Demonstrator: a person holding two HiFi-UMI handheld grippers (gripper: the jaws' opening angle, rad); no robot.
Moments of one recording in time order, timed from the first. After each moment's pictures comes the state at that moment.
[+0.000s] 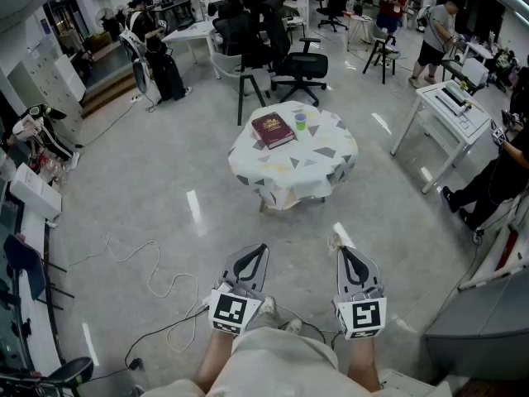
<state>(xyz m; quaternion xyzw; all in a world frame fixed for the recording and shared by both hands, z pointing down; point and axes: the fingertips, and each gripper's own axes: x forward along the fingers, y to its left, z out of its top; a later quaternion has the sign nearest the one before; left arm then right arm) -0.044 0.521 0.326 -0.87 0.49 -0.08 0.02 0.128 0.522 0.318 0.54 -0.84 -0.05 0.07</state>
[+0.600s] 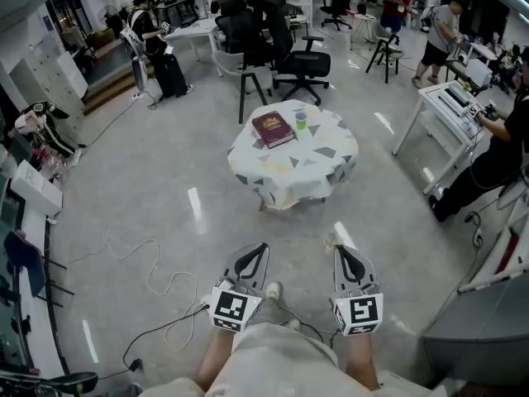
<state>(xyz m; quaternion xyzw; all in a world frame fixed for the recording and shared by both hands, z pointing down) -0.032 0.506 0.340 -0.87 0.49 -0.08 0.00 0.137 0.504 0.341 0.53 -0.85 -0.02 0.07</state>
